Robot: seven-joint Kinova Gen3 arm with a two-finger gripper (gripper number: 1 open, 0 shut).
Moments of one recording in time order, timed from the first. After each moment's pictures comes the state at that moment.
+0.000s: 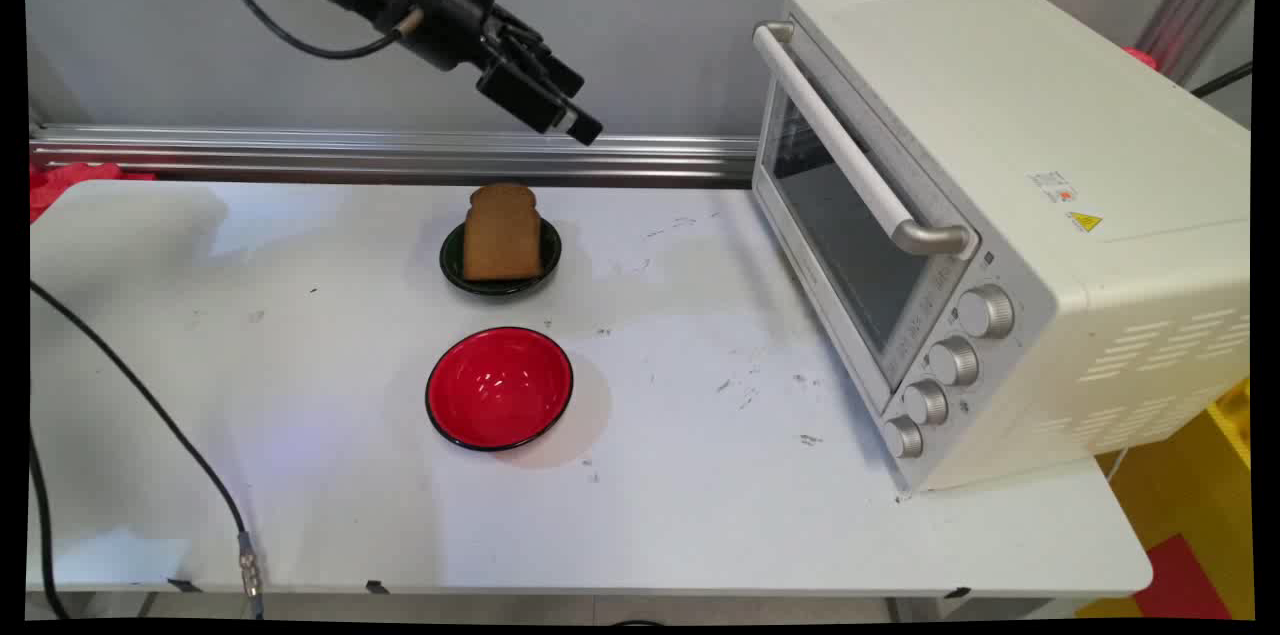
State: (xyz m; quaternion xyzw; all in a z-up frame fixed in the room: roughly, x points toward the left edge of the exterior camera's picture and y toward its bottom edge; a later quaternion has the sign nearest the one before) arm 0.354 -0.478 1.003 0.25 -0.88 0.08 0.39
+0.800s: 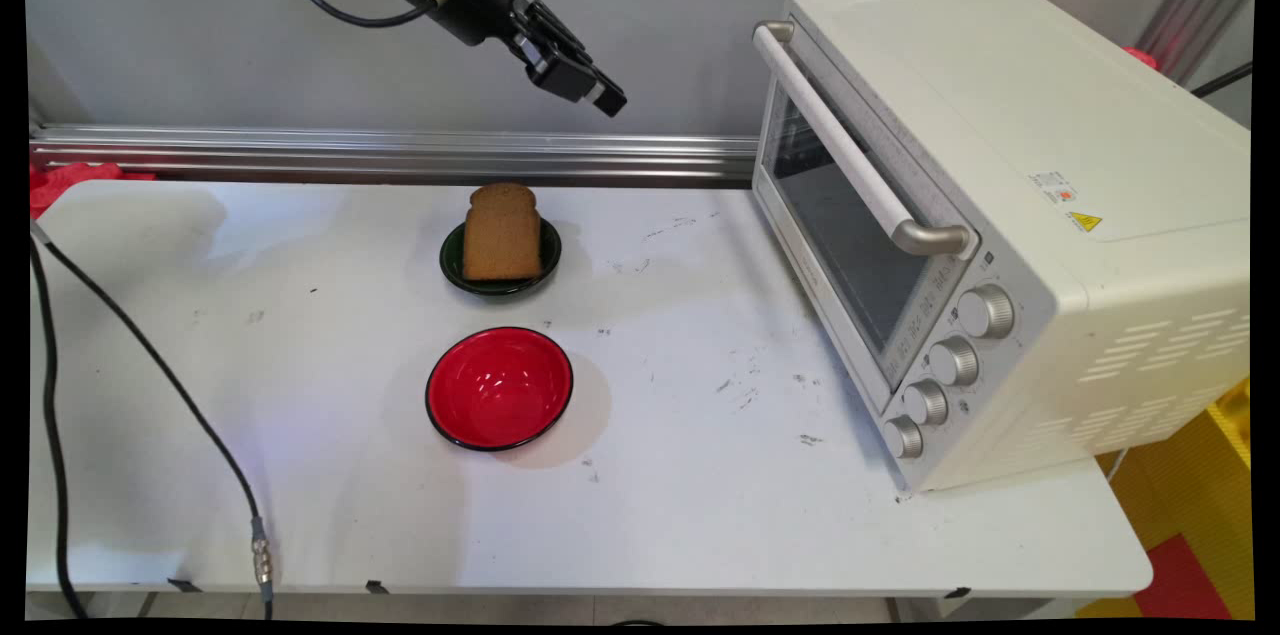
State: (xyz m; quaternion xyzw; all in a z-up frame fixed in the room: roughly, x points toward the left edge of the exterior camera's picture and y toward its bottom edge) arm 0.336 -0.503 1.019 0.24 -0.89 0.07 0.37
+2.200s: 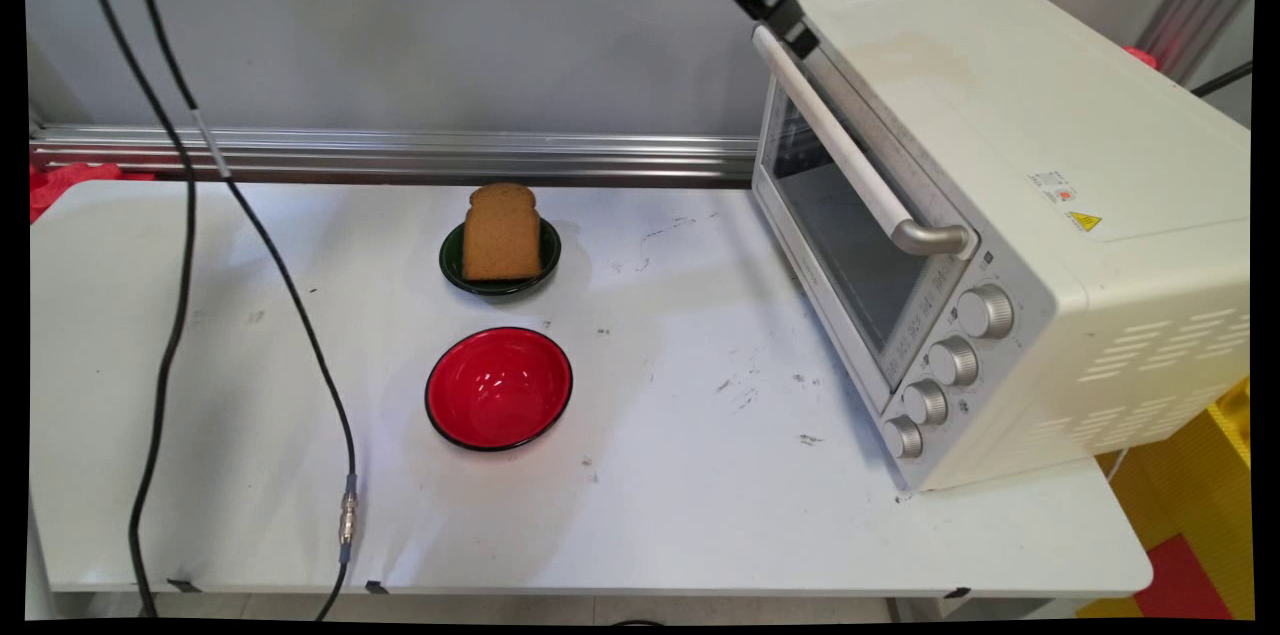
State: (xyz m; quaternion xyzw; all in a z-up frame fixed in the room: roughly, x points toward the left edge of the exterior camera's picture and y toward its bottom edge) arm 0.188 -0.581 1.055 0.24 -0.89 0.07 0.38
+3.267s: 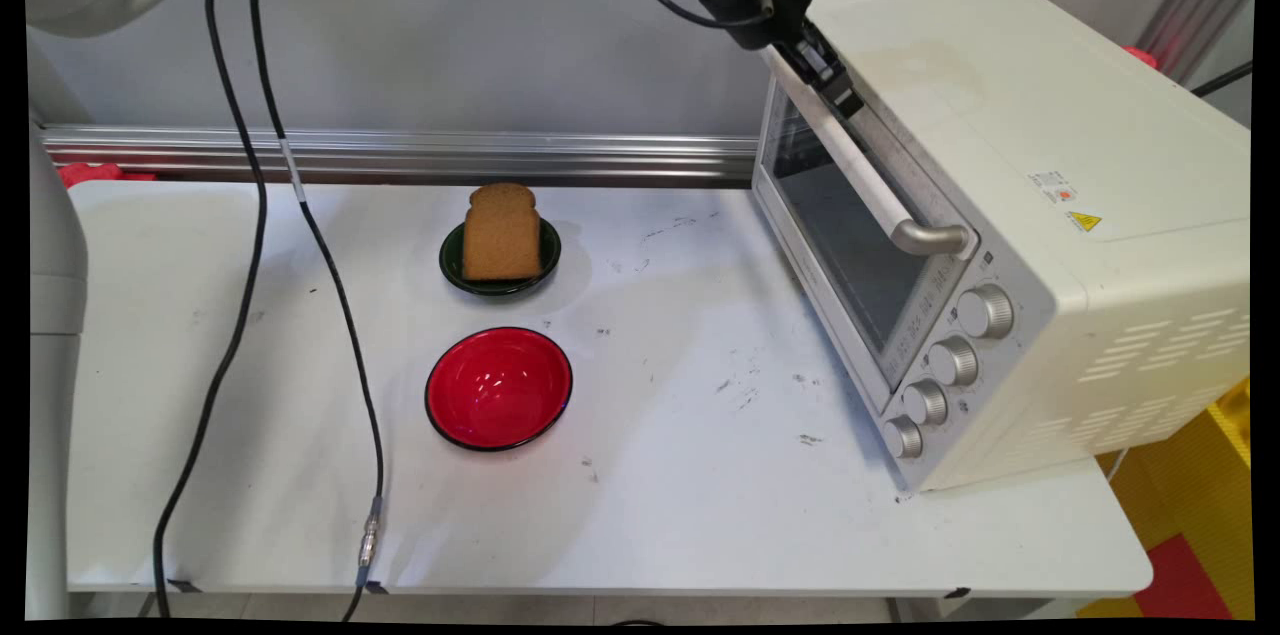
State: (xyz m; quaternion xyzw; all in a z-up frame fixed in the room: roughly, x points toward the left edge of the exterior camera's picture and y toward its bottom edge) arm 0.138 -0.610 1.000 0.22 -0.90 0.06 0.37
